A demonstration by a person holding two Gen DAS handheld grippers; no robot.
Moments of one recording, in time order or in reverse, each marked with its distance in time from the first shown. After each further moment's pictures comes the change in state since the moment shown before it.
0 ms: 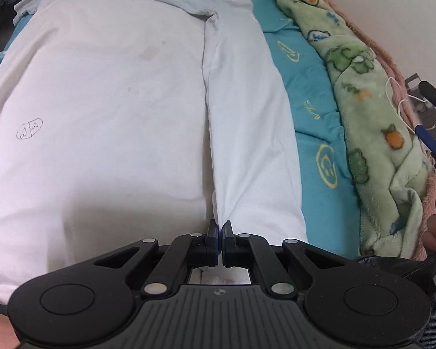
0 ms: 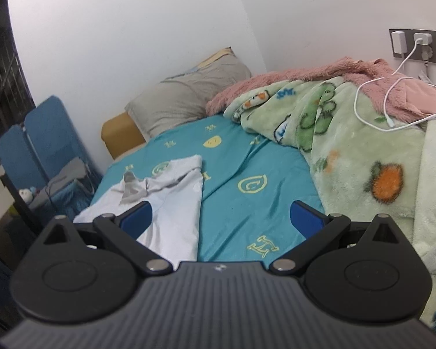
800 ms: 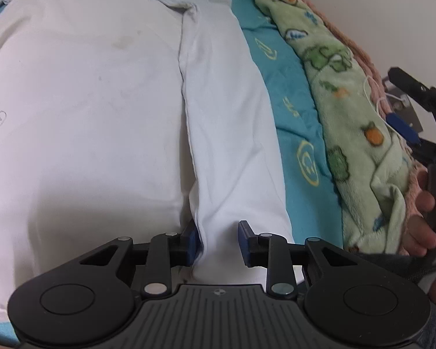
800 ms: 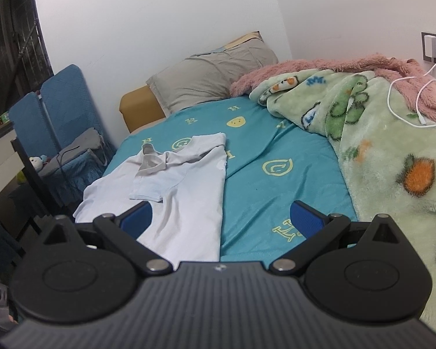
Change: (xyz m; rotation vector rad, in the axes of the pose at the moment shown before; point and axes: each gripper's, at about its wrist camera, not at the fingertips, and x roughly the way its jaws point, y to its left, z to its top) left arm 0.017 0.002 -0.013 0.034 -0.002 -0.121; right arm 0.009 0.032 -0.016 -0.081 0.059 0.055
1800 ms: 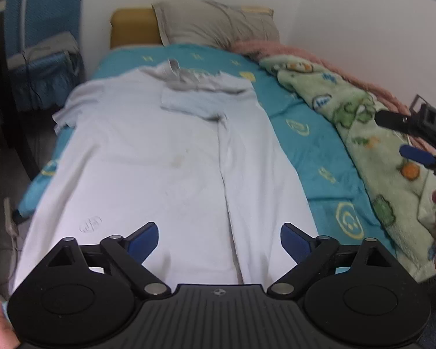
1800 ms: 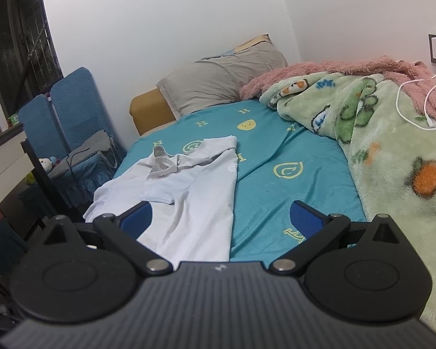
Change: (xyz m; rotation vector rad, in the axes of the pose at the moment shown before) left arm -0.073 -0.055 -0.011 0.162 -0.434 0.383; right arm -0.006 0.007 0.000 -0.003 -0.019 0.044
